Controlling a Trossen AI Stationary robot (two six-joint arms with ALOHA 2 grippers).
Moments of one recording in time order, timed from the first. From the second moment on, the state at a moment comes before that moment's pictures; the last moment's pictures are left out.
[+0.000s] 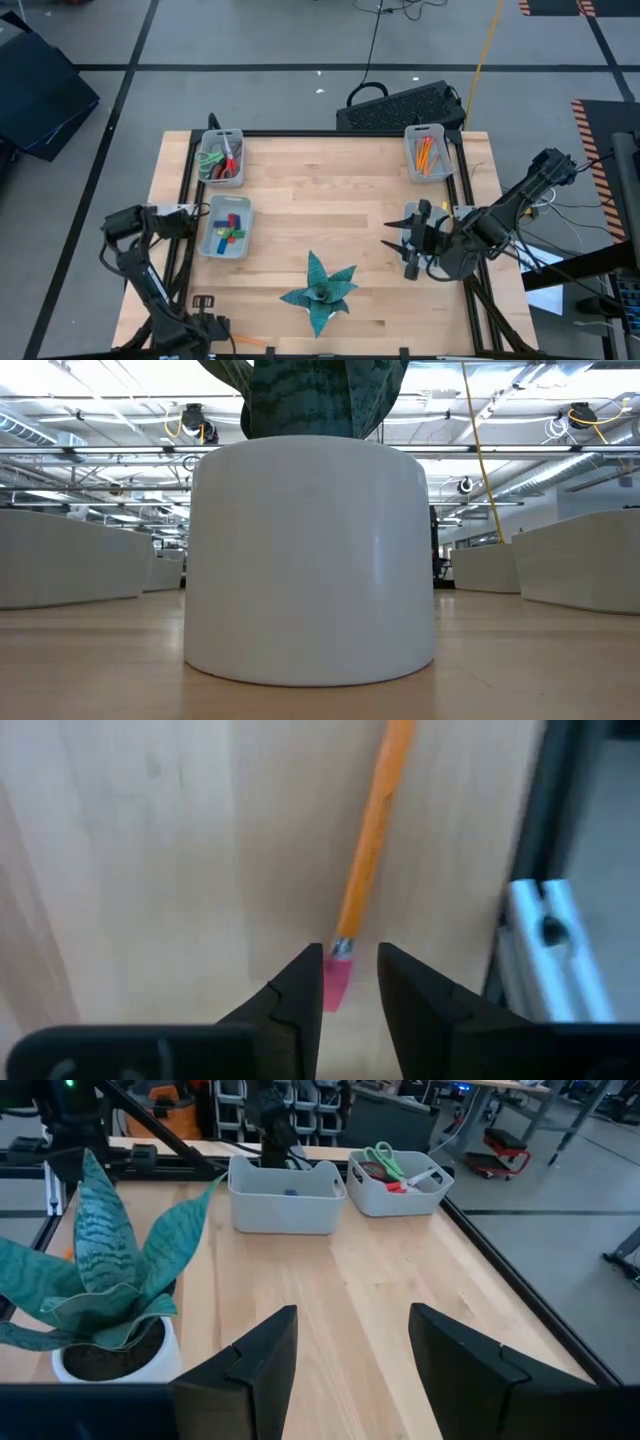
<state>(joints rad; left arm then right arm) -1.15 1.85 1.17 -0.83 0.07 -1.16 0.69 1.12 0.97 -0.50 0.89 0.39</state>
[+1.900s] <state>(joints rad) -0.34 1.36 1.32 -0.54 -0.69 -0.03 0.55 1.13 0.70 0.58 0.78 -0.20</state>
